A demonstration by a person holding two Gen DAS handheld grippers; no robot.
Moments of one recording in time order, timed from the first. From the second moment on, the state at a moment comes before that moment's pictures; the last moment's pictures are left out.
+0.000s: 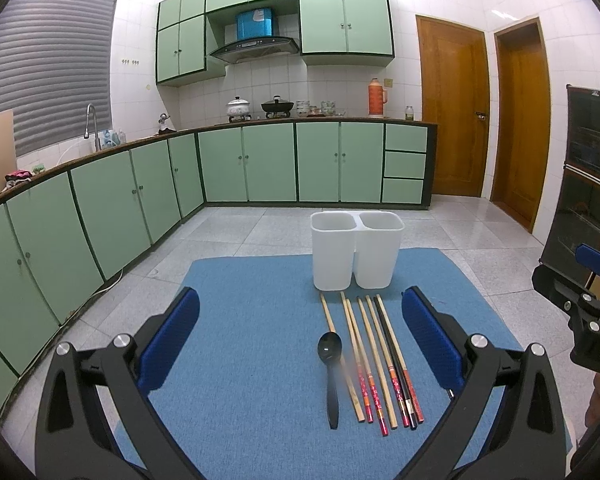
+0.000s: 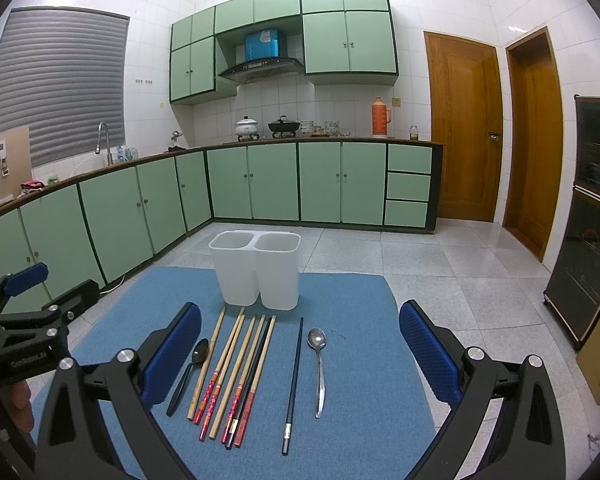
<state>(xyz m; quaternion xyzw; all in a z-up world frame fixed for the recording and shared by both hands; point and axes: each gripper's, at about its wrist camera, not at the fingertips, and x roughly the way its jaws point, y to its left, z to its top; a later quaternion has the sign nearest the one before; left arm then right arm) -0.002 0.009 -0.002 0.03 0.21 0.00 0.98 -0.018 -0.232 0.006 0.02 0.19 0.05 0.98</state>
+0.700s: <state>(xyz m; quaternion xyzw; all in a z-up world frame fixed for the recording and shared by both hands) -0.002 0.011 -0.005 0.02 0.21 0.00 0.98 -0.016 -0.228 0.000 0.02 0.19 0.05 0.98</state>
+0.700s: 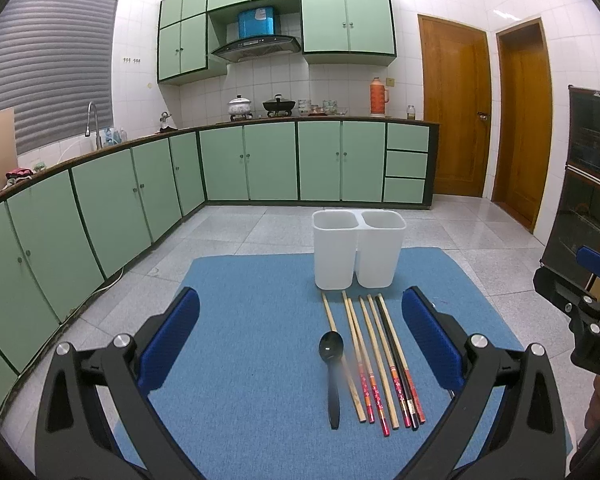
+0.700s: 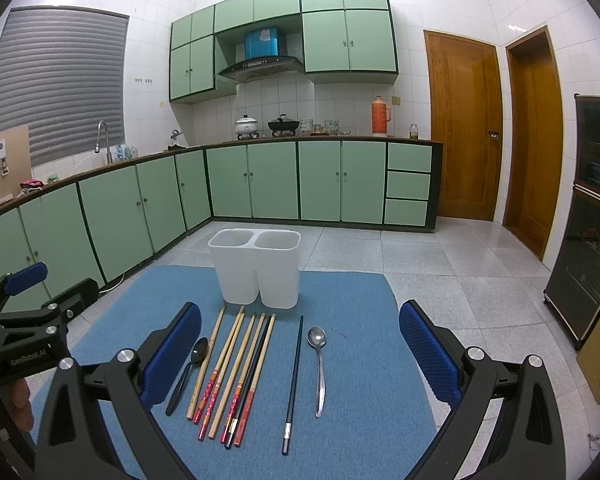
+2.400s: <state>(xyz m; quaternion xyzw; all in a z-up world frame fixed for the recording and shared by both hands) 0.052 0.028 -0.071 0.03 0.31 0.01 0.95 0.019 -0.242 -0.046 0.03 0.25 0.03 0.97</state>
